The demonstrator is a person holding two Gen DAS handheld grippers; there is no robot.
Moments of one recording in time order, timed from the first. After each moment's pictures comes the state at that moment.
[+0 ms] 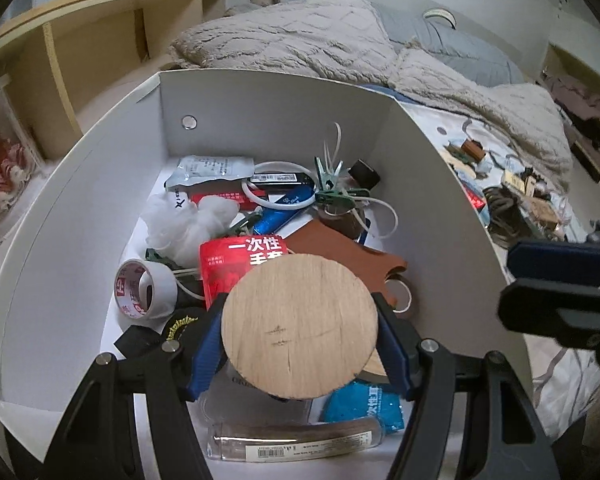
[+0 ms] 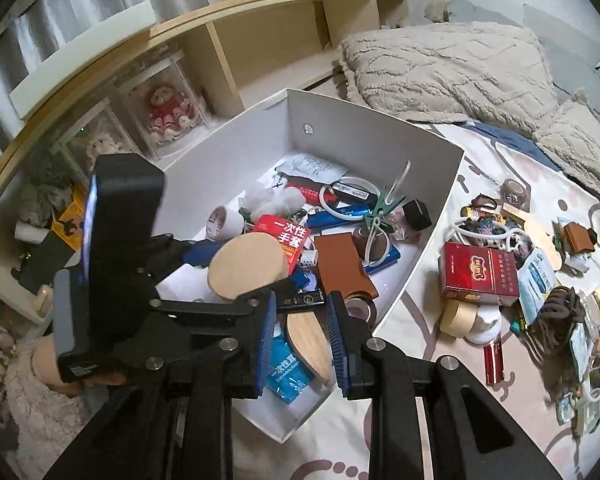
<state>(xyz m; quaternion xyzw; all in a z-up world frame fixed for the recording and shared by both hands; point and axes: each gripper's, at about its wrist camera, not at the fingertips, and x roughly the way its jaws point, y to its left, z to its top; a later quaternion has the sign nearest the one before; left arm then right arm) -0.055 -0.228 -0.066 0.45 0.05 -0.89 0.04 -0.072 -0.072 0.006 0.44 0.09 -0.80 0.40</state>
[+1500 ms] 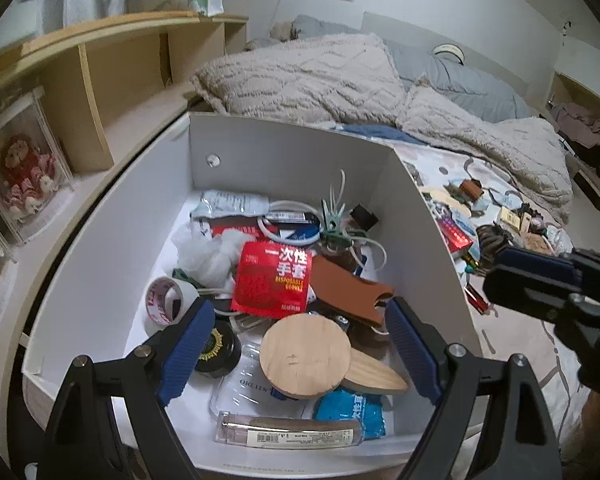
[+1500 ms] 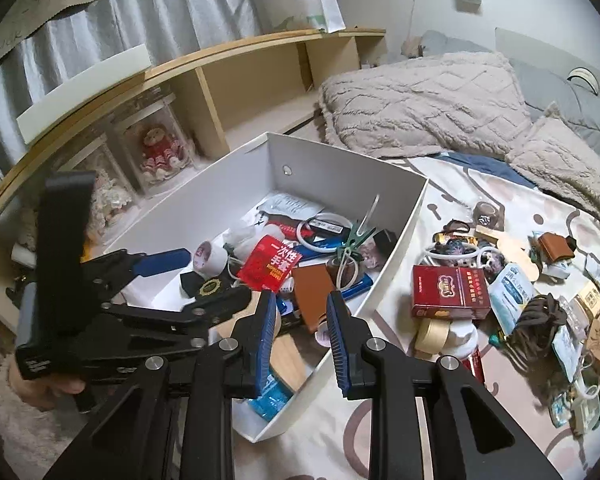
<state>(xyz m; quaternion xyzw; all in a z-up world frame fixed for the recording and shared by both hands) -0.030 -0.223 -0.028 0.39 0.06 -0.92 0.08 -0.068 -0.042 0.013 0.37 0.05 -0.84 0.39</state>
